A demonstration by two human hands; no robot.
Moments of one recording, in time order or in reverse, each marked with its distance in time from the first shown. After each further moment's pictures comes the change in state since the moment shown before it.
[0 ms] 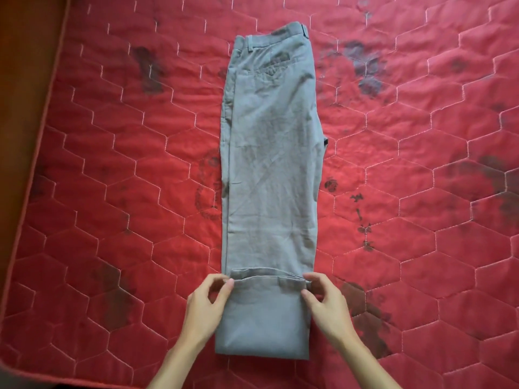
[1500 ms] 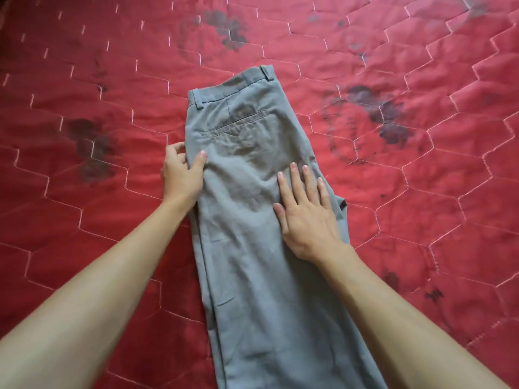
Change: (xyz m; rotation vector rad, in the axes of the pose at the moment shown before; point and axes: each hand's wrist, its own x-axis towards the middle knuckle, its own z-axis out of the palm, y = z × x) left_hand 0.454 0.203 -0.029 -0.122 0.278 0.439; right_hand 0.317 -0.221 0.038 -0.951 0.433 -0.576
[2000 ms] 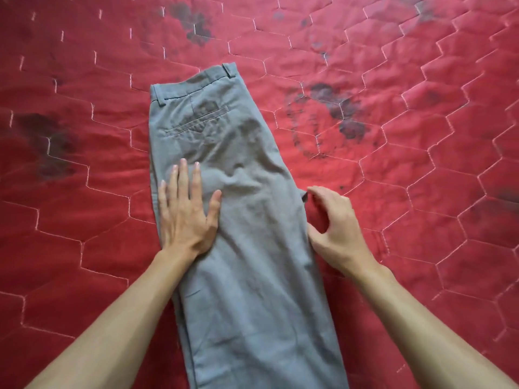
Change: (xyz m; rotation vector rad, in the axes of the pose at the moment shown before) left_hand -0.095 -0.021 0.030 0.754 -0.114 0.434; right_hand -0.072 0.082 -0.037 0.463 0.238 0.142
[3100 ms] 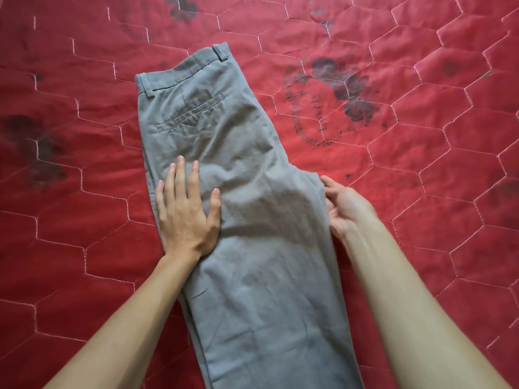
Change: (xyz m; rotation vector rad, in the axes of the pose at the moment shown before) left_hand -0.001 0.008 -0.004 0.014 0.009 -0.016; right_hand 0.053 -0.031 -0.005 1.469 0.185 1.223
